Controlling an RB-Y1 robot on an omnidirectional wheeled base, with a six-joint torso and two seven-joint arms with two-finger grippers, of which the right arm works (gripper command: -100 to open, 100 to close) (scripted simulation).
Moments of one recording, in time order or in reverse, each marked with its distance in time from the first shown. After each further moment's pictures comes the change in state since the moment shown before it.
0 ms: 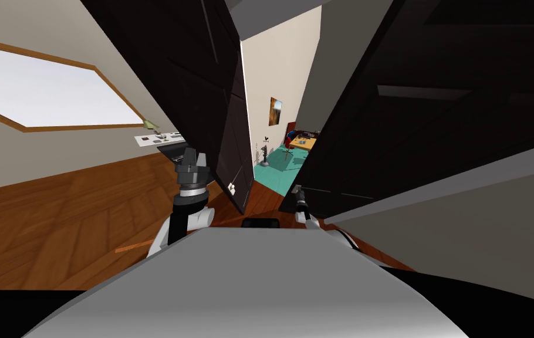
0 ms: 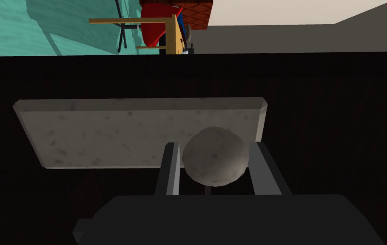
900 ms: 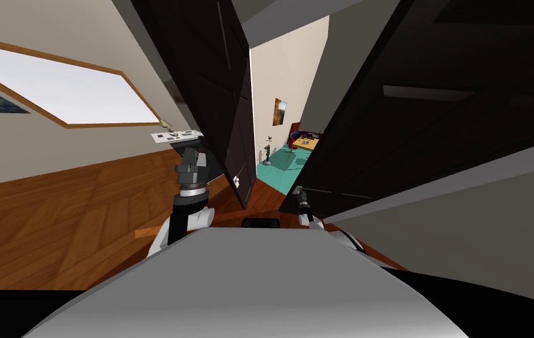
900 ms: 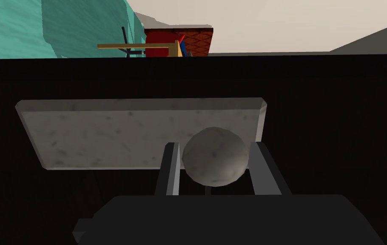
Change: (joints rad) arm 0.017 -0.050 0.050 0.020 0.030 -0.035 -0.091
